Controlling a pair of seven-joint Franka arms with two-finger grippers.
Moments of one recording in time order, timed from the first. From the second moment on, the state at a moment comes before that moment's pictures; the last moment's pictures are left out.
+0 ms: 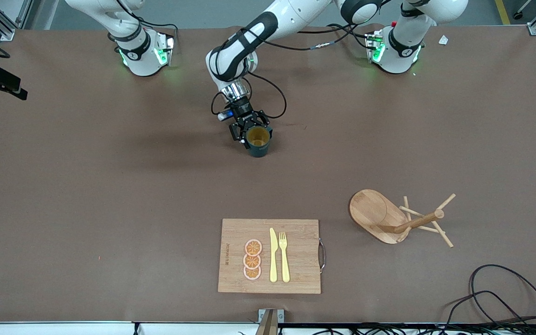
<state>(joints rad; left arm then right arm) -1.21 1.02 -0.14 -1.32 1.19 1.70 0.41 -0.02 -0.05 -0.07 -1.54 0.01 1.37 -0.07</state>
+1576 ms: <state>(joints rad) -1.02 0.61 -0.15 -1.27 0.93 1.58 0.66 0.18 0.14 -0.04 -1.71 0.11 1.71 0.29</state>
